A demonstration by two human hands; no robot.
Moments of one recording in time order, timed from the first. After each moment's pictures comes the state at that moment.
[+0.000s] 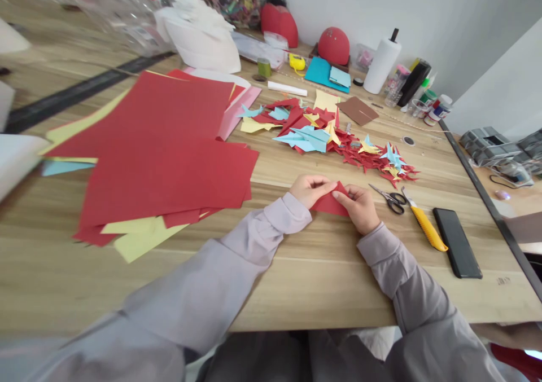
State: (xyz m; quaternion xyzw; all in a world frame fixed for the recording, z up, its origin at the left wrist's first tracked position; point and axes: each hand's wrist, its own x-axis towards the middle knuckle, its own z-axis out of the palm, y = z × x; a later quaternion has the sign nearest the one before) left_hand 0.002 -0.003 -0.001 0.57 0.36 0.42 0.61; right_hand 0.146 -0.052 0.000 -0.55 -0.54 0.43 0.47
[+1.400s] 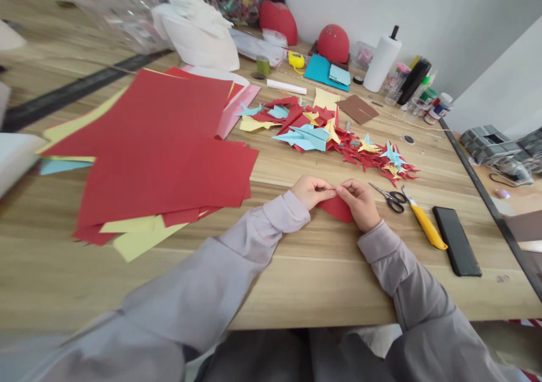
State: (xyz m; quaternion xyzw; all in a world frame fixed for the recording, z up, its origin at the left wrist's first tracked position) left_hand 0.000 0.003 -0.008 0.63 0.36 0.33 0.60; right_hand 0.149 -0.049 -0.001 -0.52 -0.51 0.45 0.51
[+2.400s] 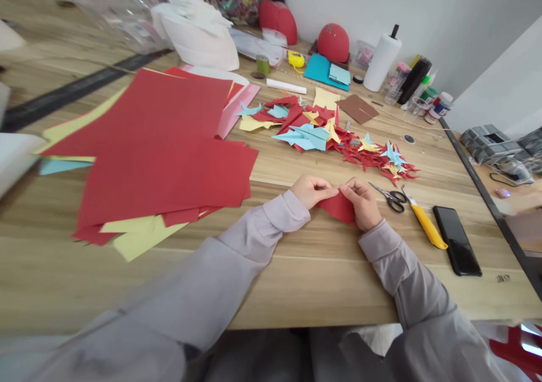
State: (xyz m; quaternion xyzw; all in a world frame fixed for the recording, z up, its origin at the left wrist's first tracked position) left_hand 0.000 0.001 -0.001 0.62 0.36 0.34 0.61; right_hand 0.148 -0.052 0.001 -0.49 -0.45 0.50 0.55
